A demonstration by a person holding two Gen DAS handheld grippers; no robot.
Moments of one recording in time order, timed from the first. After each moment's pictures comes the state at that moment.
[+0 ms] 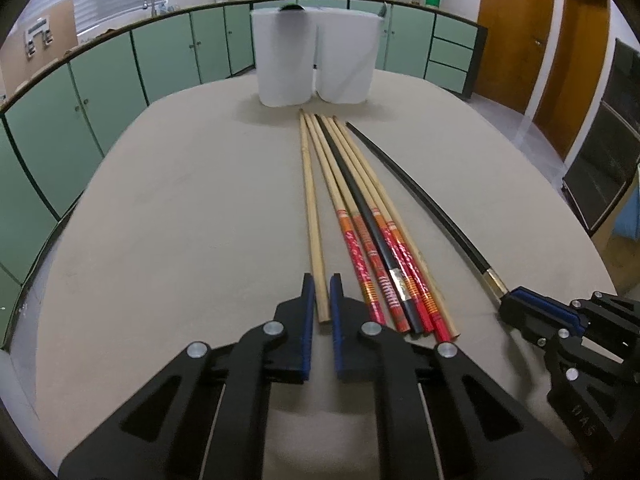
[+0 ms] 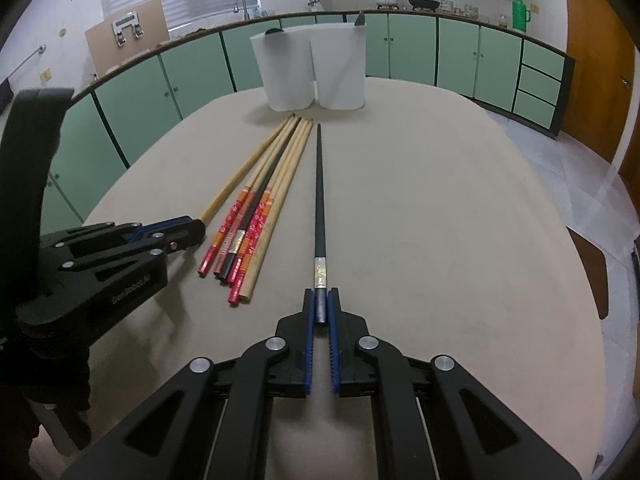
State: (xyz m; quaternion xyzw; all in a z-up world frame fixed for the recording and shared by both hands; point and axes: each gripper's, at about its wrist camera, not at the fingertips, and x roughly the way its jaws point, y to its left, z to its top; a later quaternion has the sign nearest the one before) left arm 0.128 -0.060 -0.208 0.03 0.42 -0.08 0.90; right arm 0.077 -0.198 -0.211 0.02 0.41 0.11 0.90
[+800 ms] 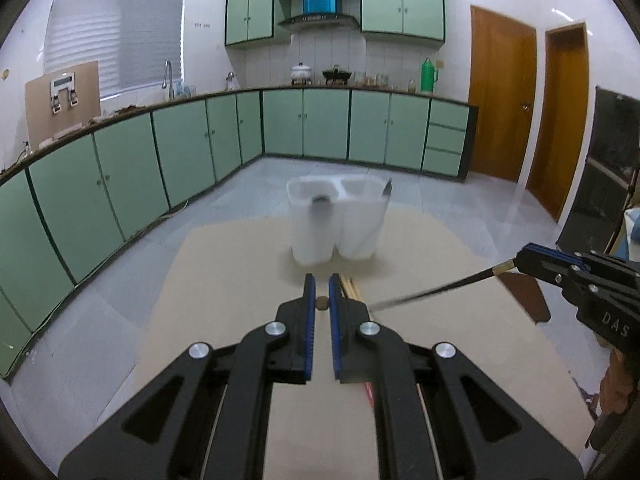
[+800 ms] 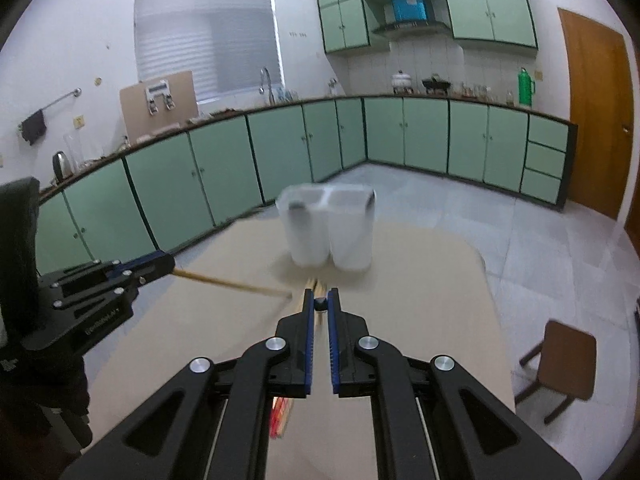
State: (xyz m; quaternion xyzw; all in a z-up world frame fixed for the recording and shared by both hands) left arm 0.123 -0.027 -0.060 0.02 0.27 -0.09 0.96; right arm 0.101 -0.220 -0.065 0.03 0.27 0.15 0.95
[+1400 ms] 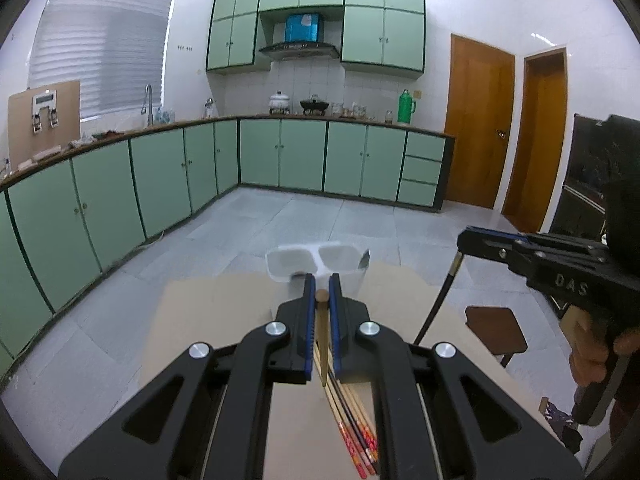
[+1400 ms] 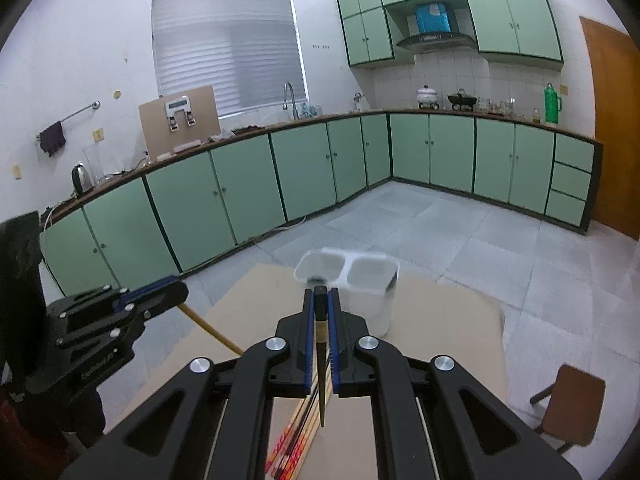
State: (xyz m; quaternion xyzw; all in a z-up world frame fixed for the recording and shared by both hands) left arm 0.156 -0.031 0.000 0.00 0.22 -0.14 0.97; right arm 0.166 -0.222 0.006 0.03 0.25 0.20 0.95
